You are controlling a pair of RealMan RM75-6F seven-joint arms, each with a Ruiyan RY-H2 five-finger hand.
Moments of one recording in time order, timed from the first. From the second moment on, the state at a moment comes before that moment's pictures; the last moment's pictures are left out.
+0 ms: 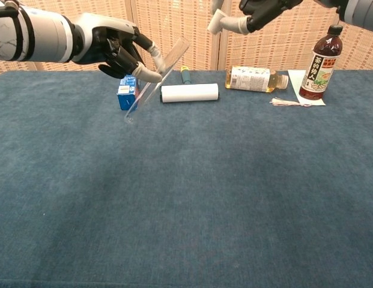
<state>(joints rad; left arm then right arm) -1.03 -1.30 -0.35 -1.68 0.60 0.68 0.00 0.78 -1.31 0.31 -1.78 -1.28 1.06 -0.09</state>
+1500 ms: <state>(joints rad) -1.10 -1.31 -0.31 -1.69 0.56 0.71 0.00 0.82 -1.34 0.30 -1.75 -1.25 1.03 -0.11</state>
